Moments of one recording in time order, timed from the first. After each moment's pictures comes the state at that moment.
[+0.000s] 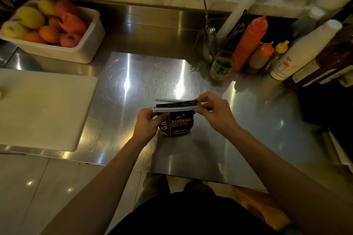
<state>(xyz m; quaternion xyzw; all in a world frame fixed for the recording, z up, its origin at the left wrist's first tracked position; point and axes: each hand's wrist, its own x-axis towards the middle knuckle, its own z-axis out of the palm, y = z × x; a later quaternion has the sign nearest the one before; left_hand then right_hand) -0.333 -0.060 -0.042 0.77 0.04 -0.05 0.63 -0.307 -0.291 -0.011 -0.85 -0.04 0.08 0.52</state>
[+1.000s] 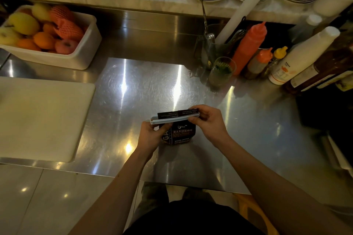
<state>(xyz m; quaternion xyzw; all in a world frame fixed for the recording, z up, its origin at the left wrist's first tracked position) -0.336 -0.070 -0.049 0.70 0.10 -0.08 0.70 -0.308 -0.266 -0.029 -0.72 0.02 0.09 0.68</state>
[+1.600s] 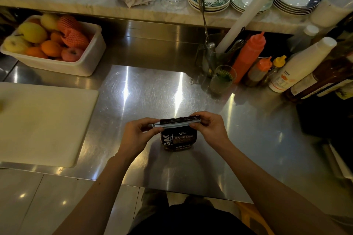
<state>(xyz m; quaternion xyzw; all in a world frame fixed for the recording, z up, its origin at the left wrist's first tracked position) -0.326 -0.026 -0.019 0.82 0.00 -0.05 0.57 -0.305 -0.269 -0.027 -0.74 0.00 0.08 0.67</state>
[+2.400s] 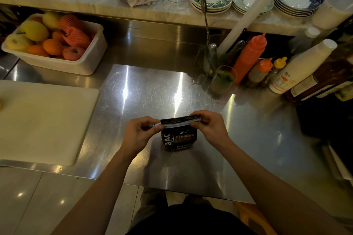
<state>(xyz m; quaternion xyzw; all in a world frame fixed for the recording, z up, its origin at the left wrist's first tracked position) -0.325 -0.028 -0.023 0.77 0.05 -0.06 0.63 -0.300 -0.269 -0.026 -0.76 -0.01 0.08 0.65</state>
